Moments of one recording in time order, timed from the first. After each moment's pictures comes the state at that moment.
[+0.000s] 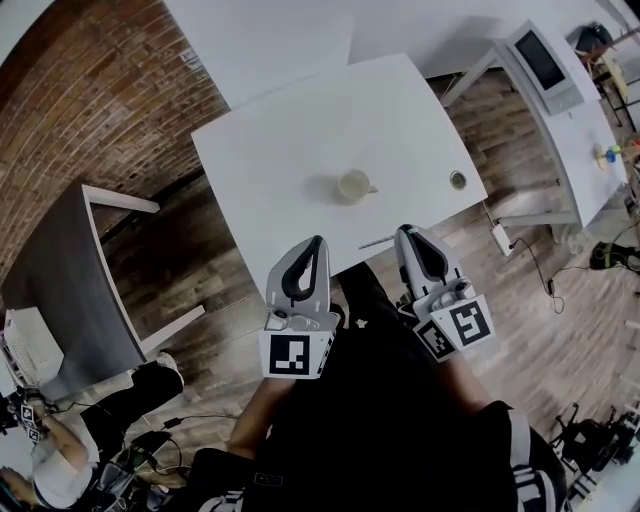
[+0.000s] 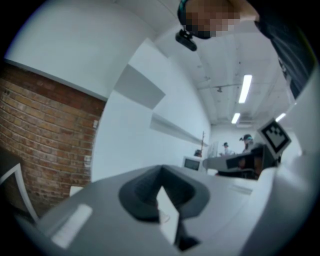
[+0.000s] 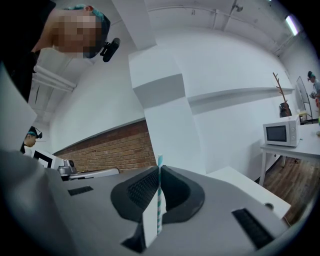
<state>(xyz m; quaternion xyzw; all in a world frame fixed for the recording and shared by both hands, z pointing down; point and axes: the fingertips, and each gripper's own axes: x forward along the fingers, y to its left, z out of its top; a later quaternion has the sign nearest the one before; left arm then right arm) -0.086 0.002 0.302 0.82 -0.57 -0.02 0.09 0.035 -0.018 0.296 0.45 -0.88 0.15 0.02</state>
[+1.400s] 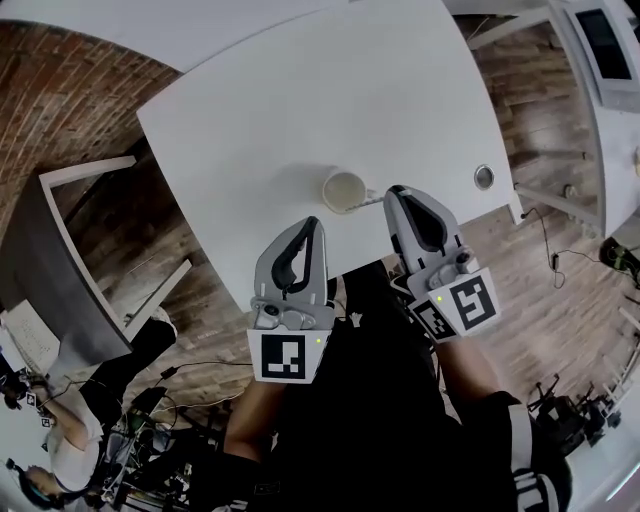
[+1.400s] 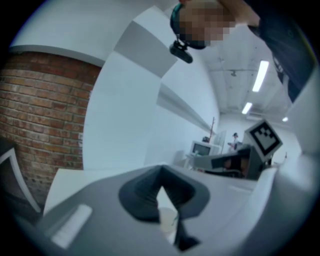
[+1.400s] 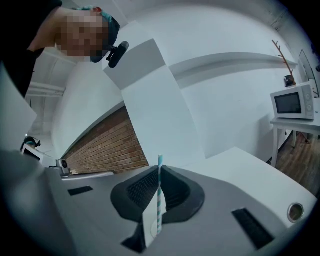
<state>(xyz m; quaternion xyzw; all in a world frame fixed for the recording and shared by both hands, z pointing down) -0.051 -0.131 0.415 0.79 -0.59 0.05 0.17 0.043 -0.178 0.417 0.40 -0.89 0.23 0.05</state>
